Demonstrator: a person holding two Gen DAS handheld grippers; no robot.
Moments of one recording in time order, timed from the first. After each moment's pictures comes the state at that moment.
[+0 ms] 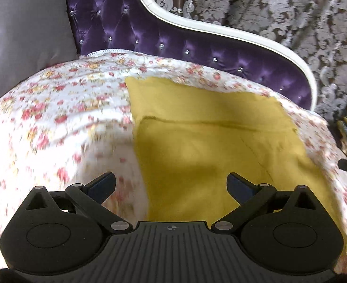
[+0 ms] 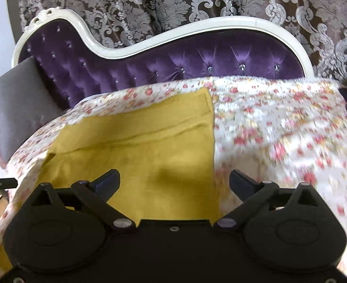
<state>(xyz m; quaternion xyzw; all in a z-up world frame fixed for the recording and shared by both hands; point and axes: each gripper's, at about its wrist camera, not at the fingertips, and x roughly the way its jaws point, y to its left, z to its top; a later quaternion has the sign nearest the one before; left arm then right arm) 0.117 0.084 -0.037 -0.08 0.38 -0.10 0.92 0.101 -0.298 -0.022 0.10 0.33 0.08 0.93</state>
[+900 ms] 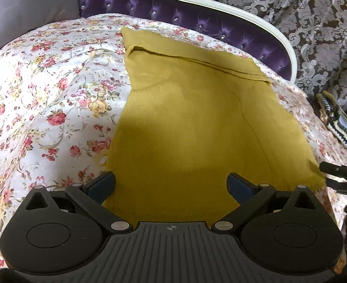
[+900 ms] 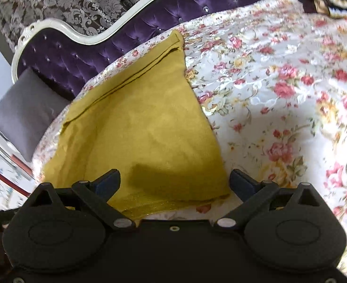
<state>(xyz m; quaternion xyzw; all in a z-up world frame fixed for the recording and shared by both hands) 0.015 0.071 -0.073 -0.11 0.42 -0.12 0.89 0.001 -0.333 -0.081 0.25 0.39 0.08 0.88</state>
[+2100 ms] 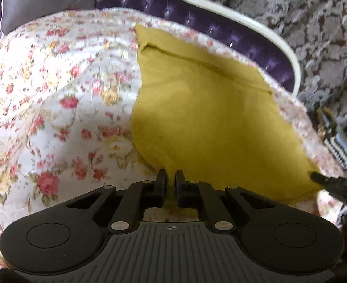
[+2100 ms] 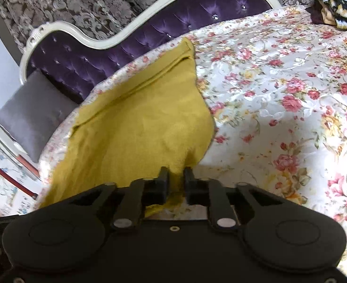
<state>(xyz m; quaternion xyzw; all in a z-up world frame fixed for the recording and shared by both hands) 0.000 0.084 -0.066 -0.16 0.41 -0.11 0.89 -0.005 -0.325 -0.065 0.25 0.36 0.10 0.89</state>
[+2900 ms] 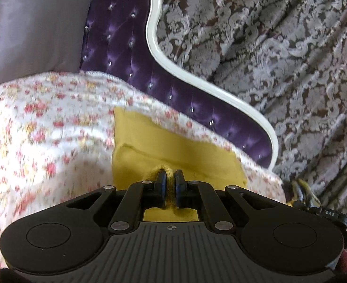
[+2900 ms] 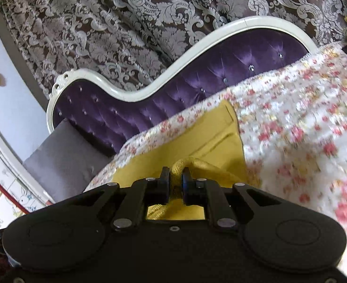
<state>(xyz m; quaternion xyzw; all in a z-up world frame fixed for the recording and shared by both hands) 0.076 0.109 0.005 -0.23 0.27 -0.12 0.93 0.086 -0.332 -0.005 0.29 0.26 0.14 0.91</state>
